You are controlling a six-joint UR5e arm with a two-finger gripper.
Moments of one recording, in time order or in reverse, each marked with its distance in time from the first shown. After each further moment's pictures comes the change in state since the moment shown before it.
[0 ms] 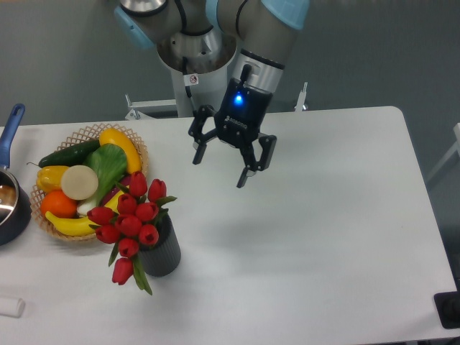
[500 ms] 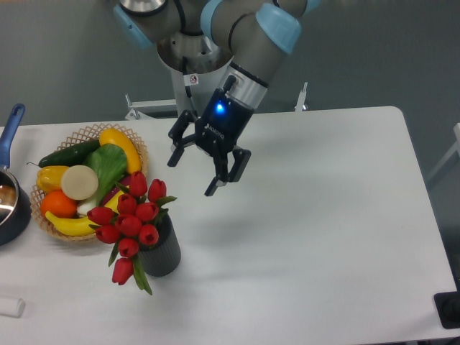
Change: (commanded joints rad) arm -0.017 -0.110 0.012 0.057 -0.167 0.019
